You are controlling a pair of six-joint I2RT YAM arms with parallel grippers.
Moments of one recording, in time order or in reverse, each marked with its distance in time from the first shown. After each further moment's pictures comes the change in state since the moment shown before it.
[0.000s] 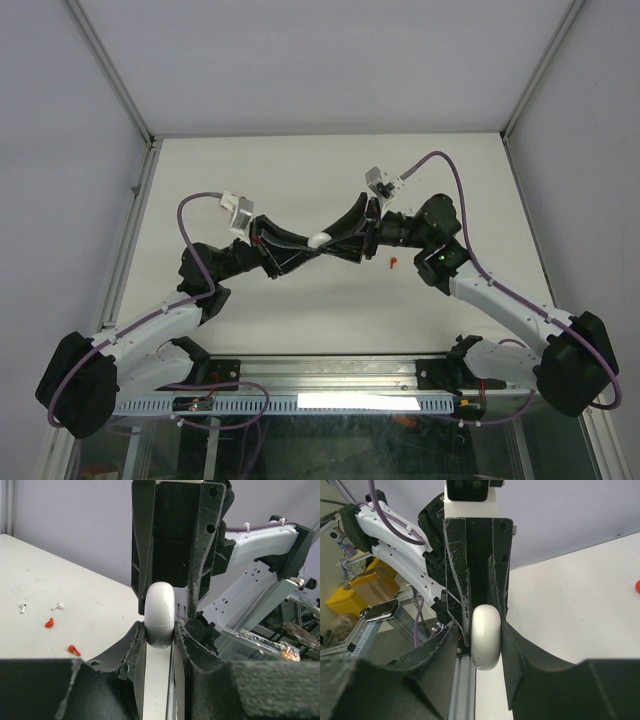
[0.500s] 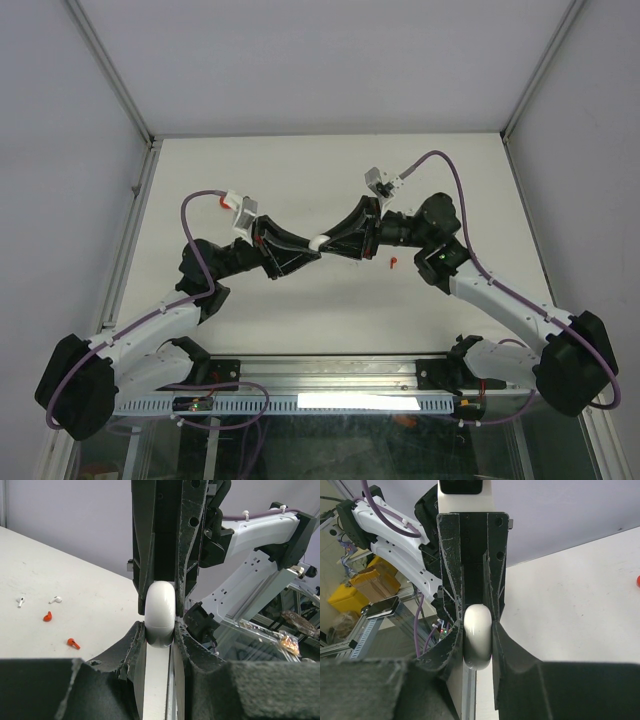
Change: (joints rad) left arm 0.000 -0.010 0.028 -0.080 0.049 0.035; right arm -0.006 0.003 0.002 -0.021 -0.030 -0.006
